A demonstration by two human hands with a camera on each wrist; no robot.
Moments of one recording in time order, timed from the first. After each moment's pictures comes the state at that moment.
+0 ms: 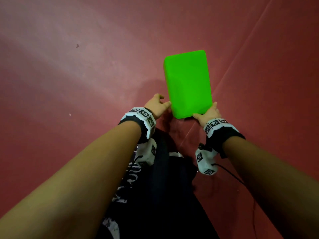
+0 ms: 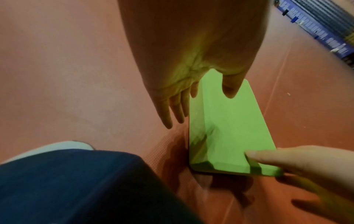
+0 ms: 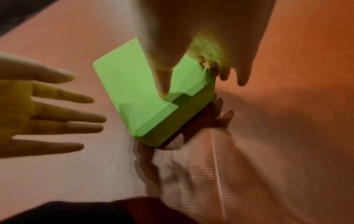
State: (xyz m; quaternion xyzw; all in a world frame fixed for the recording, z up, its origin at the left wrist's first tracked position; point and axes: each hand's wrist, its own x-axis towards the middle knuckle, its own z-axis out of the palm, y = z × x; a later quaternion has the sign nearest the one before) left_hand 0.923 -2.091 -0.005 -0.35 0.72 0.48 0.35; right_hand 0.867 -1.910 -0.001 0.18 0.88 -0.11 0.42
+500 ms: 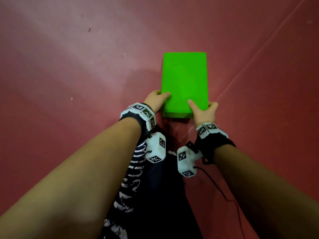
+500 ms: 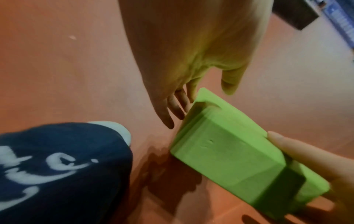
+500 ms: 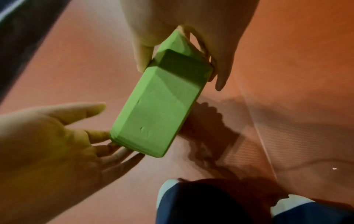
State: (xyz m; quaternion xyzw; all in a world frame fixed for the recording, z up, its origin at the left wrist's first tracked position) left_hand 0.925 -2.115 0.015 -0.48 0.53 0.66 0.26; right_hand 0.873 -1.962 0.036 0.23 0.88 -0.30 0.30
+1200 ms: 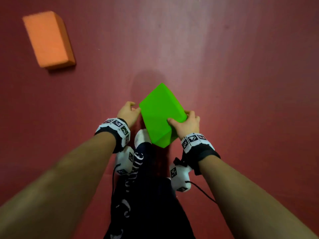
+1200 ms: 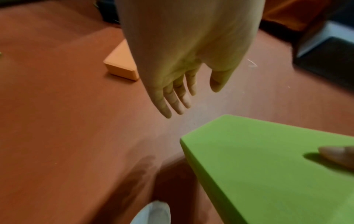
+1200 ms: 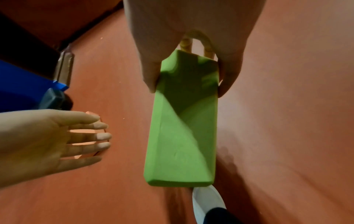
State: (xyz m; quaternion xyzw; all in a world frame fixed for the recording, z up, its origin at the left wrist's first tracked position) left_hand 1.253 -2.345 0.190 -0.79 0.34 0.51 0.02; right_hand 1.060 -2.318 0.205 -0.32 0.81 -0.02 0.49
